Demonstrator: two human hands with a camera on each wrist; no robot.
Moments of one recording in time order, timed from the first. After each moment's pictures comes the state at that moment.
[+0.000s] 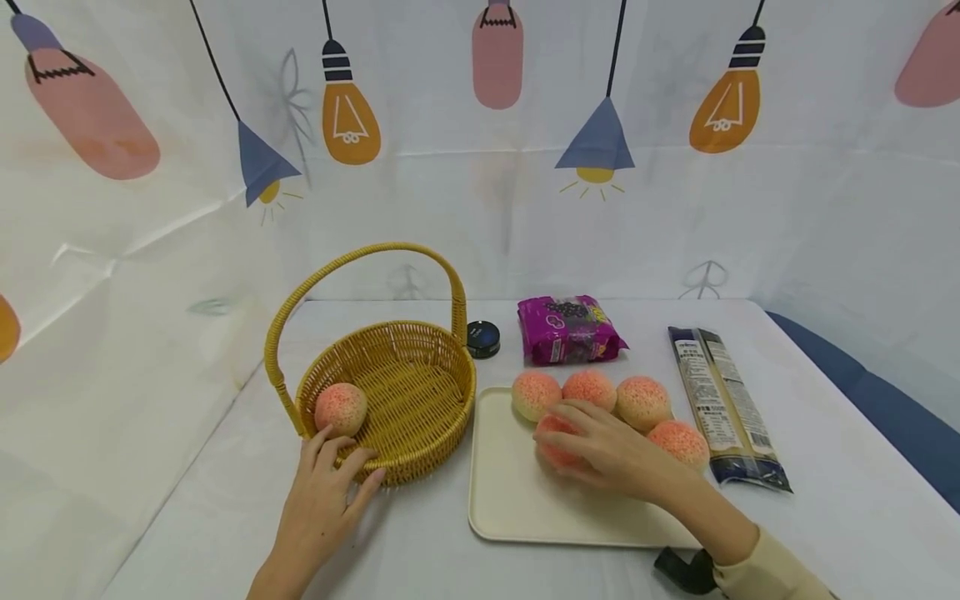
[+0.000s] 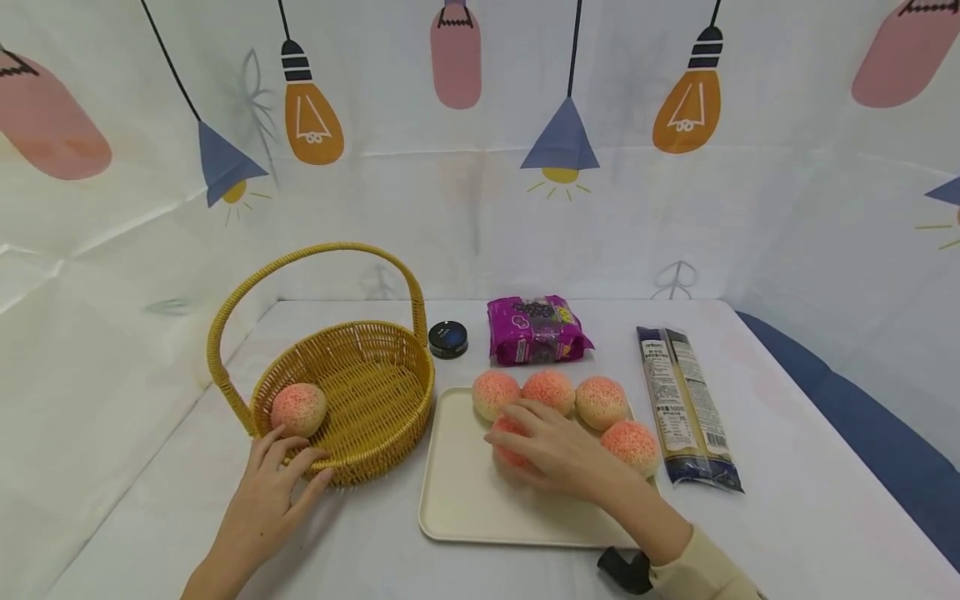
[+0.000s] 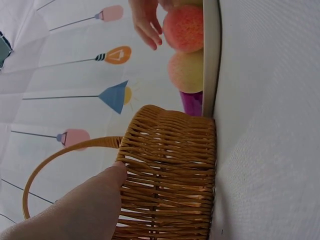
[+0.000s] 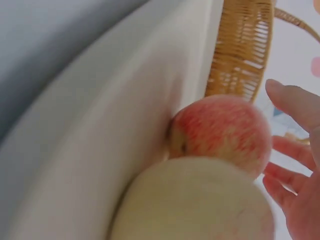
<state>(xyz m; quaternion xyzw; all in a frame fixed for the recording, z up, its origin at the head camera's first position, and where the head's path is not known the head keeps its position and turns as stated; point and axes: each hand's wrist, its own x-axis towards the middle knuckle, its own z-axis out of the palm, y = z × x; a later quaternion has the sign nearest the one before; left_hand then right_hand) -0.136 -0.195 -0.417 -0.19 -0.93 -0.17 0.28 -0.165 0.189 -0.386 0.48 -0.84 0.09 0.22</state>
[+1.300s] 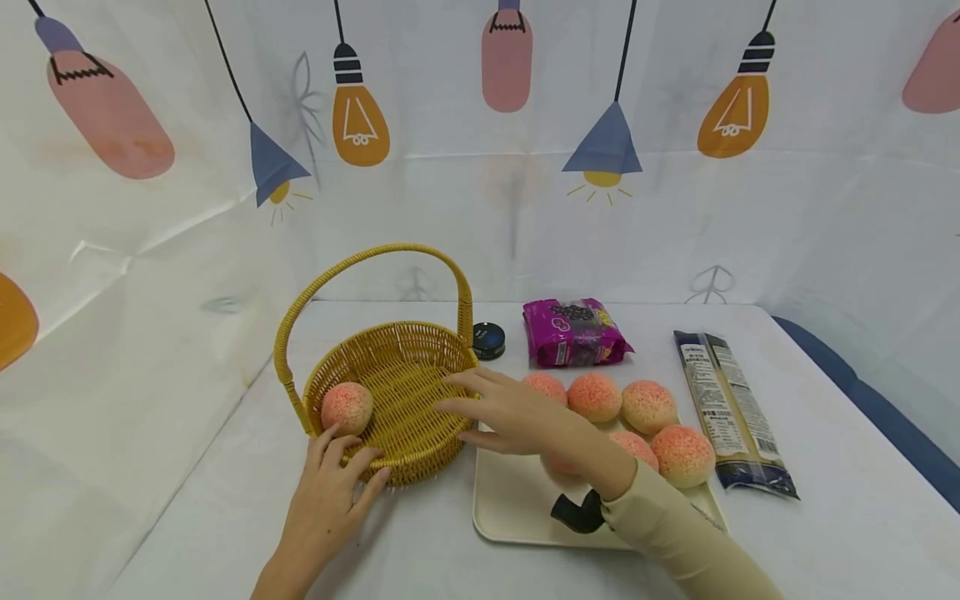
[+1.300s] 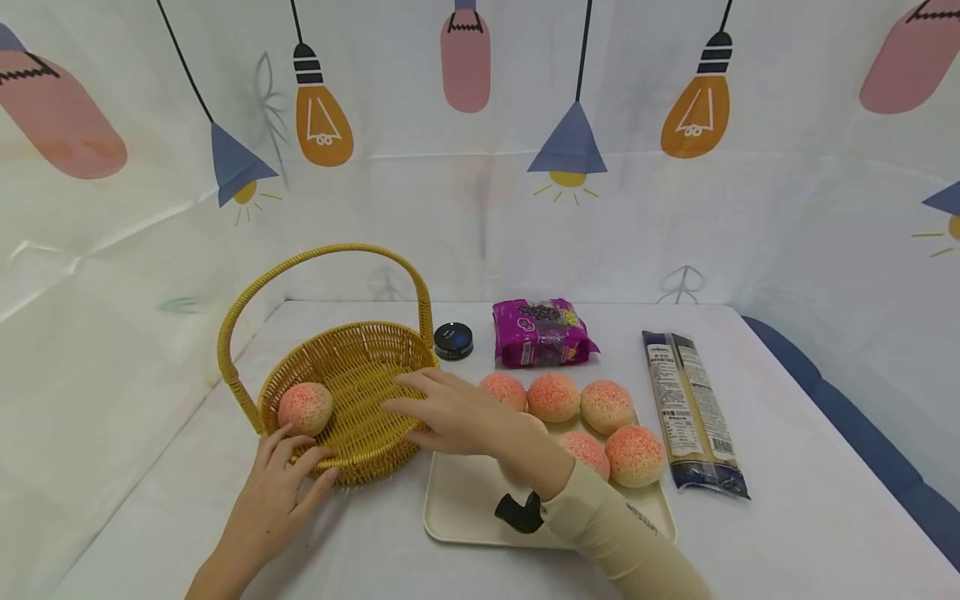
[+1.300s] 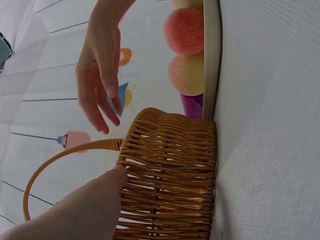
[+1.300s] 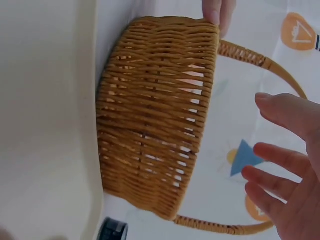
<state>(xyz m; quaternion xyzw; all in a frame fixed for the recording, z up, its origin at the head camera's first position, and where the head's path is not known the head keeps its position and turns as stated) -0.135 -0.194 -0.416 -0.19 -0.93 -0.16 0.27 -0.201 0.076 -0.334 0.56 -0.80 0.08 0.19</state>
